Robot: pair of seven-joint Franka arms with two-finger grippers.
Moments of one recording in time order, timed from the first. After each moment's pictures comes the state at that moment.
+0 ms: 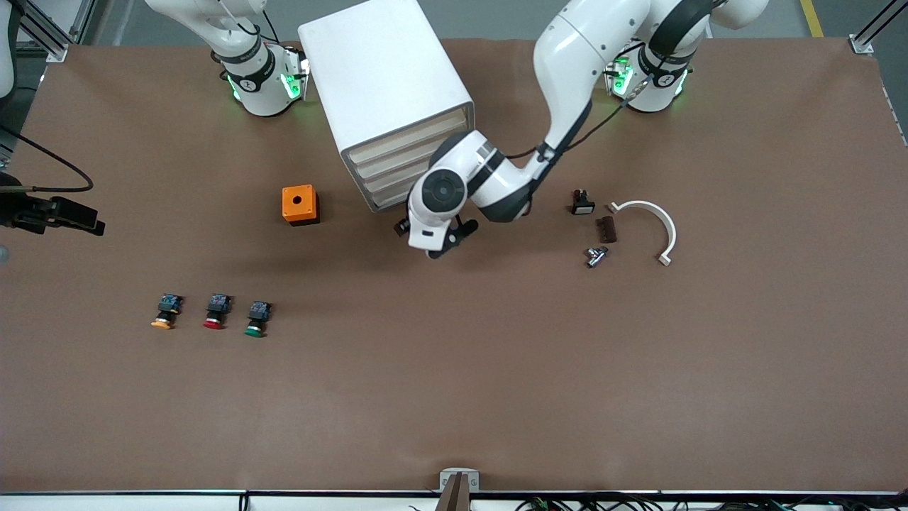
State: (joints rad) left arm -0.70 0.82 -0.17 -1.31 -0.22 2.10 -1.36; right arm -0.03 0.16 -0.09 -1.49 0.01 1.55 -0.07
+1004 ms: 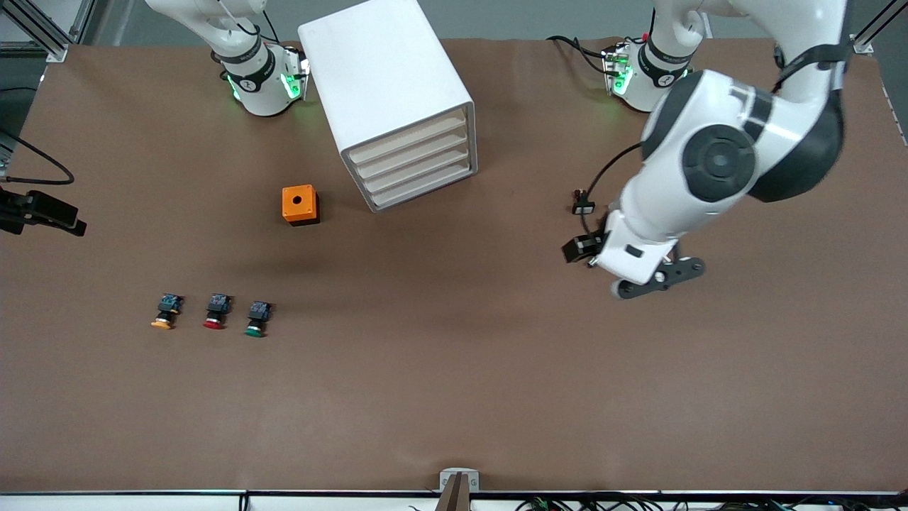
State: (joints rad) left arm -0.26 0.41 -0.17 -1.30 -0.01 1.58 -0.65; right arm -0.03 0.15 -0.08 -1.41 0.02 1.52 -0.06
